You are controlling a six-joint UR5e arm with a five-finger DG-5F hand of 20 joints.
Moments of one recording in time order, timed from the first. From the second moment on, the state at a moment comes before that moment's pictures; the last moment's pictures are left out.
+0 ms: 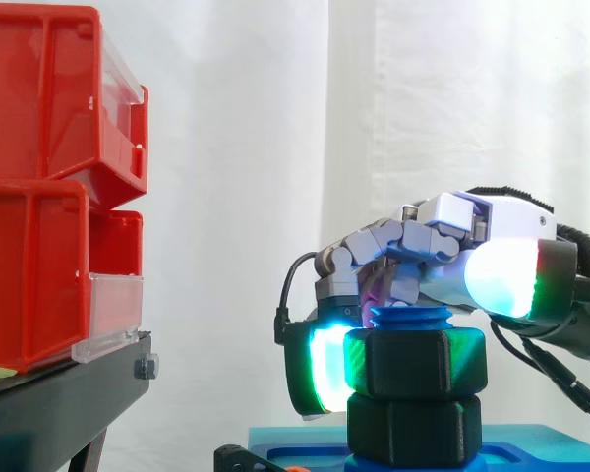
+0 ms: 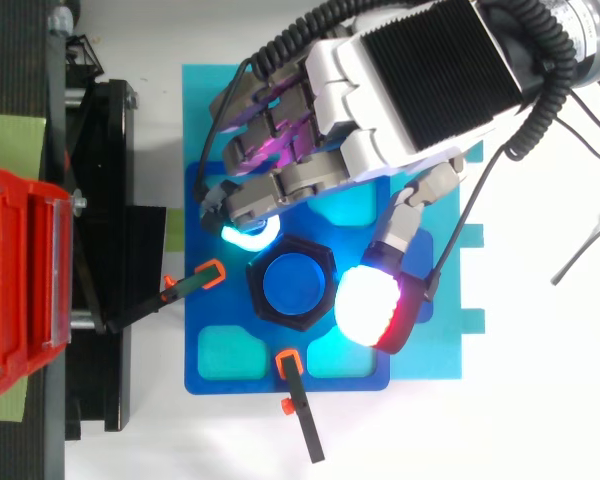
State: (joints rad) arm -0.08 -2.41 -1.15 -2.38 -2.17 -1.24
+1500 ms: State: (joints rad) arm -0.11 -2.41 -1.07 -2.27 -2.27 -1.08
